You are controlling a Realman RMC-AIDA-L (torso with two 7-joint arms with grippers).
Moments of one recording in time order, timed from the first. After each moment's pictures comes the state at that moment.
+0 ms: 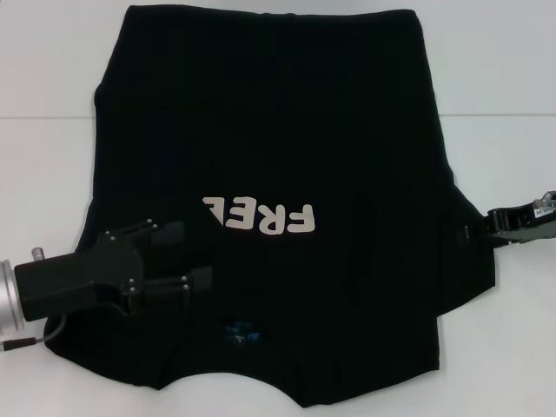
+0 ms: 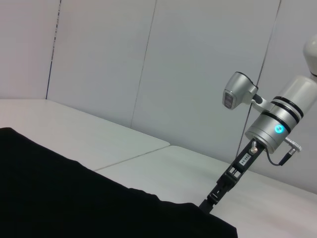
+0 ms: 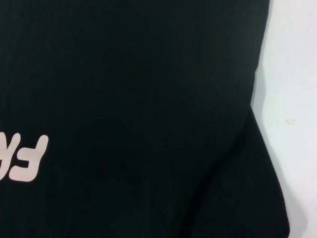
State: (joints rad) left arm -0.45 -2.06 0.56 0.58 1.97 1.64 -1.22; right arm 0.84 1.97 -0.70 -0.58 -2.71 -1.19 2.53
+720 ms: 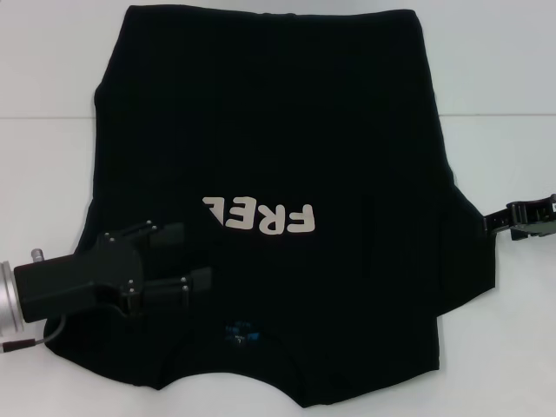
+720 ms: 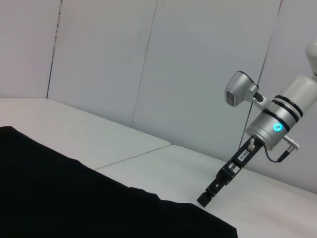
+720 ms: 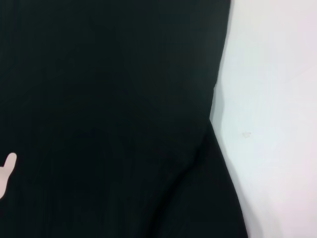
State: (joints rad) left arm -0.45 -2.06 0.56 0.58 1.97 1.64 -1.23; right arm 0.83 1.95 -0.70 -0.58 -2.71 -1.15 2.54
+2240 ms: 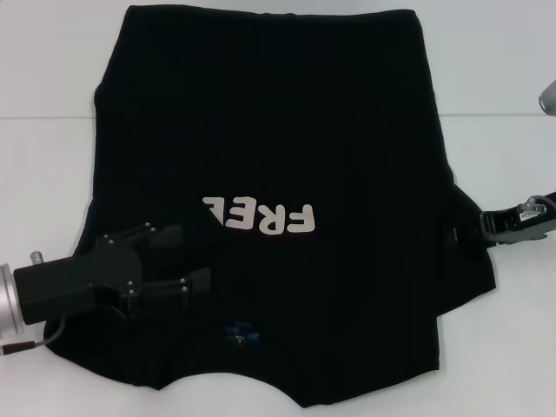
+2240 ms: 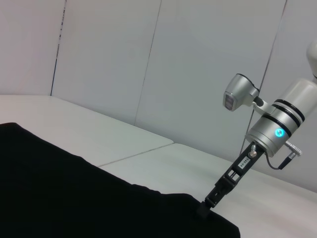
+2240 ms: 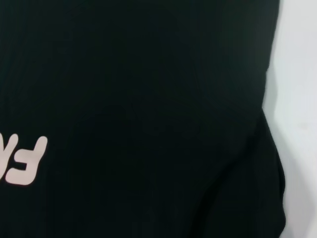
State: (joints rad) left arm -0.45 -2.06 0.56 0.57 1.97 1.63 -1.23; right arm 0.86 1.98 -0.71 -0.53 -2.71 -1.12 2.52
